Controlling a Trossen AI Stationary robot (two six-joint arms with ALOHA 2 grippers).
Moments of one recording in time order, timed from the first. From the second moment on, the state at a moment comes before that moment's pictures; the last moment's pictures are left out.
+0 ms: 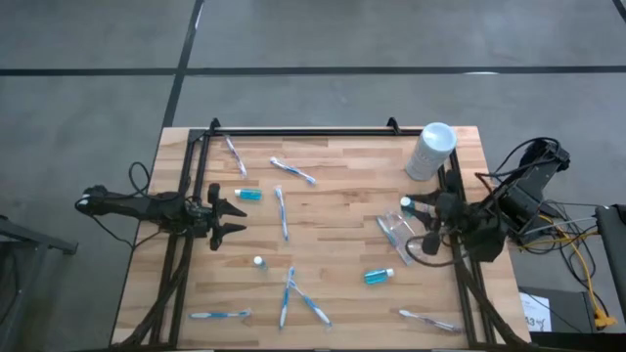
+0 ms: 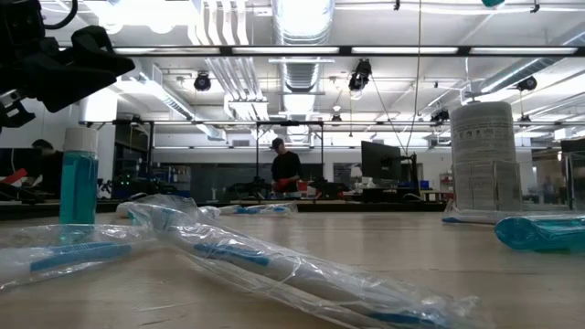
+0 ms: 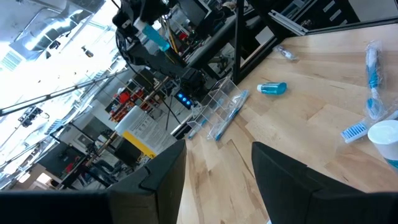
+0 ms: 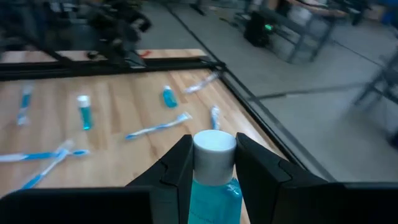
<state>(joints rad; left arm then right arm) -0.19 0.08 0.03 -0.02 -0.09 0.76 0.76 1.02 1.19 -0.94 1.07 0.56</state>
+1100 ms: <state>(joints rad) -0.19 0.08 0.03 -0.02 -0.09 0.76 0.73 0.59 0.74 -0.61 0.89 0.50</state>
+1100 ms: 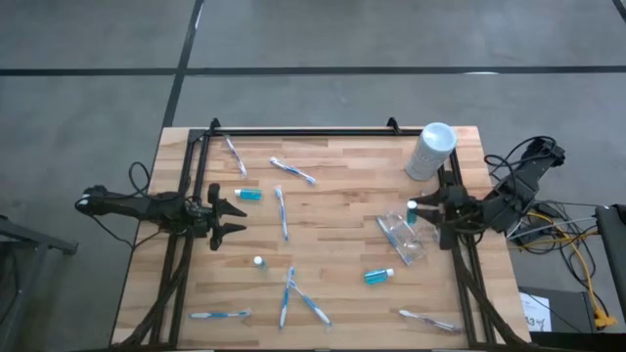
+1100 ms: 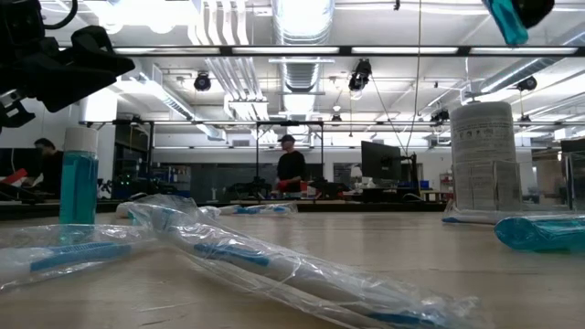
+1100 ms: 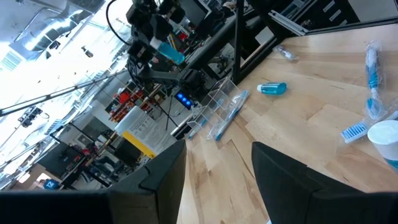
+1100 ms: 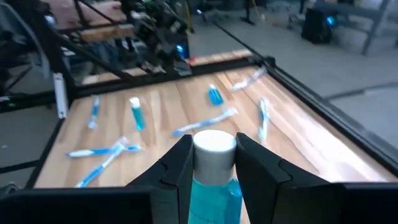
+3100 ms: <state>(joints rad) -0.19 0.08 0.03 -0.02 -0.09 0.76 0.73 0.68 0.41 -0.76 0.93 1.01</state>
